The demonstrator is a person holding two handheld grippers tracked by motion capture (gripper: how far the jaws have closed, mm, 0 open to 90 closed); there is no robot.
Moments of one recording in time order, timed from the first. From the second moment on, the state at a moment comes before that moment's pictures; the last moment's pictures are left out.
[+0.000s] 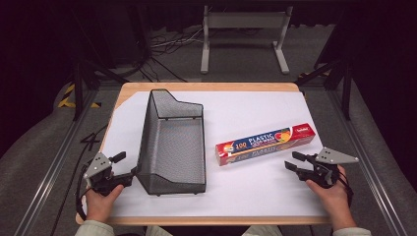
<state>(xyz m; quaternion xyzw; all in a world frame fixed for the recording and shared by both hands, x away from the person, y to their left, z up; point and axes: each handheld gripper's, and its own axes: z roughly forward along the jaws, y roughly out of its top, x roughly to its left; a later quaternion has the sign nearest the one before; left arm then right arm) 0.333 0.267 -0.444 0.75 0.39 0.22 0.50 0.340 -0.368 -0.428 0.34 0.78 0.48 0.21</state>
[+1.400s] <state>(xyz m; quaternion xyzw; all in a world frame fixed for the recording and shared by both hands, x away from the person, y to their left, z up) 0.333 0.267 -0.444 0.74 0.41 0.24 0.48 0.332 -0.270 -0.383 0.21 0.84 0.48 0.13</state>
